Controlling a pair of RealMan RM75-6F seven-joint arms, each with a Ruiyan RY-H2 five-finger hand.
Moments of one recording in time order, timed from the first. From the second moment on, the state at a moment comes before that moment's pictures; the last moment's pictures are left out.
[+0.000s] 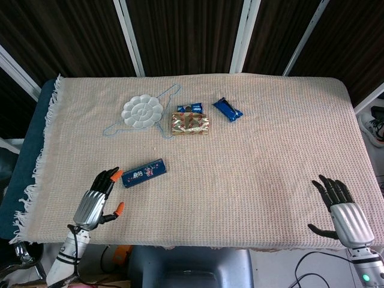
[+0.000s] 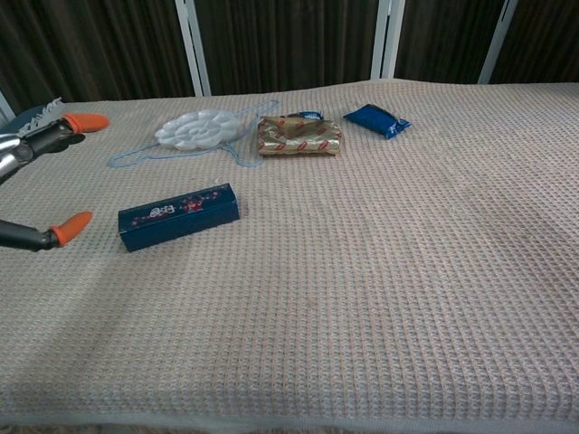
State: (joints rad) left arm -0.32 -1.49 -0.11 -1.63 1.55 1.29 0.03; right arm 0.07 -1.05 -0.02 -1.68 -1.60 1.45 -0.02
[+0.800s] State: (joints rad) left arm -0.55 -1.85 -0.28 -1.32 1.15 1.12 0.37; right arm 0.07 -1.02 -0.01 -1.67 -1.59 1.46 0.04
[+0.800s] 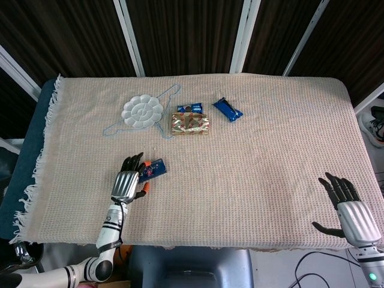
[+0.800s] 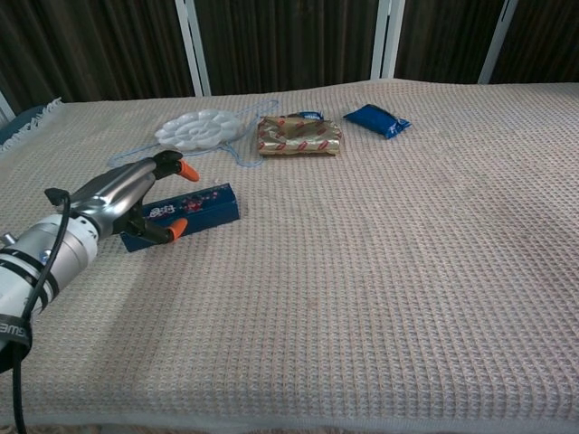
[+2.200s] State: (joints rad) left arm -0.60 -1.87 -0.27 -1.24 1.09 1.14 0.37; right arm 0.06 -1.02 -0.01 -1.67 -1.60 1.47 0.06
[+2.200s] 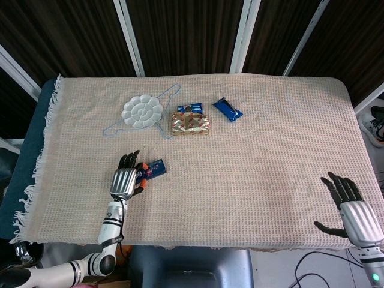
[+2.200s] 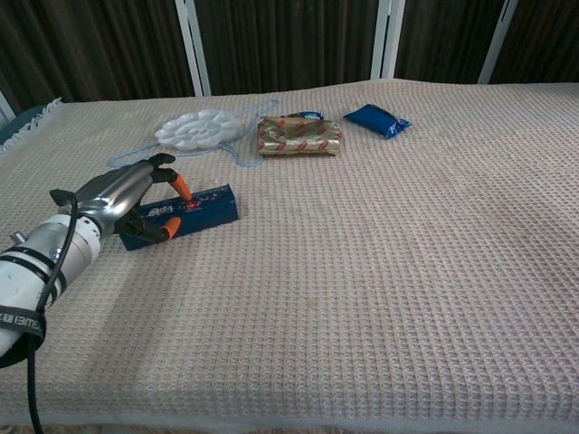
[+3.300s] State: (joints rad) left arm -0.65 -1.79 -0.40 -1.09 0.97 1.07 0.30; right arm 0.07 -1.02 -0.01 -1.67 -1.60 1.46 0.04
